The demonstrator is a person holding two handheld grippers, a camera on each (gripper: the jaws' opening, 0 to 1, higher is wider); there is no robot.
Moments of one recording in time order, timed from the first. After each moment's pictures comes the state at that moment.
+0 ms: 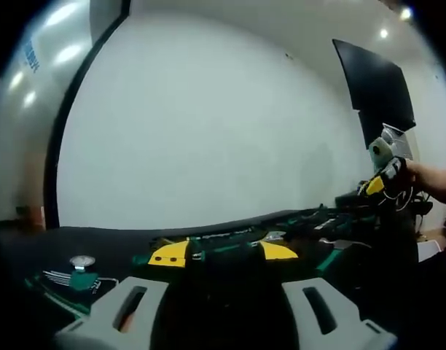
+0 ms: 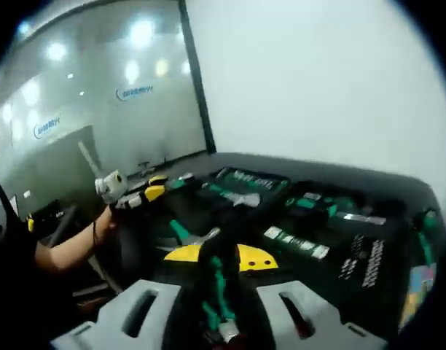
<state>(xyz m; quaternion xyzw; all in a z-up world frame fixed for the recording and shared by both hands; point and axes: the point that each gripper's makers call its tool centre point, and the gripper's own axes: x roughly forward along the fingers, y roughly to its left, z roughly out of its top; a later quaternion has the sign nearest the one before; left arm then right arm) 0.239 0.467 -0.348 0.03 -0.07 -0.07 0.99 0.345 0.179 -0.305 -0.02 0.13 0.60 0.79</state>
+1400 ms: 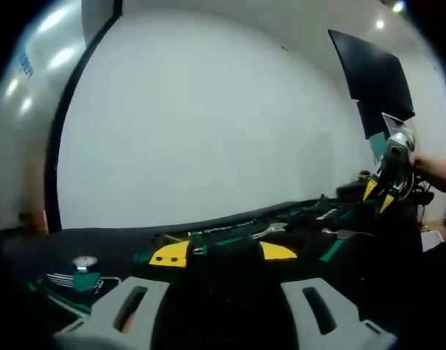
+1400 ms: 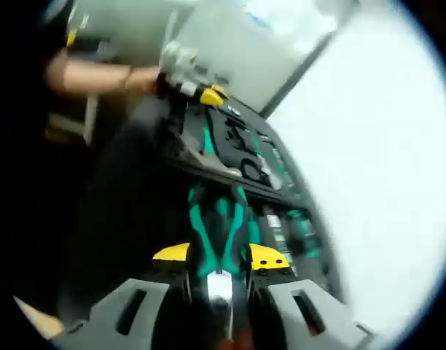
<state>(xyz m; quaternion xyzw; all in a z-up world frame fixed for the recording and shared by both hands) 0.237 0.454 -0.353 0.05 -0.05 -0.07 1.00 0.318 0.181 -0.383 -0.52 -0.08 0.57 0.63</state>
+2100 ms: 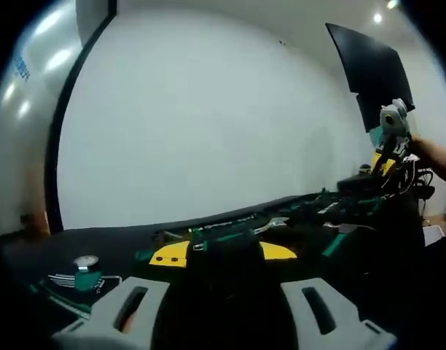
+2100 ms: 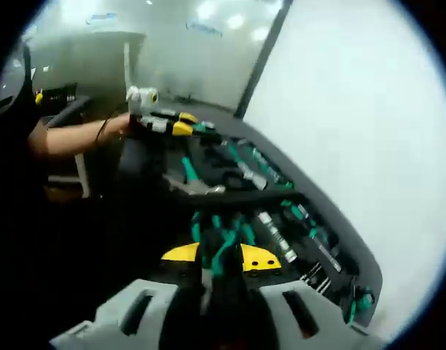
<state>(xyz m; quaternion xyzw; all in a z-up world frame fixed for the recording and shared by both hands) 0.241 0.463 -0.359 0.06 -0.04 -0.06 1.00 0.264 0.157 -0.361 -0.38 0.11 0.64 0.66</state>
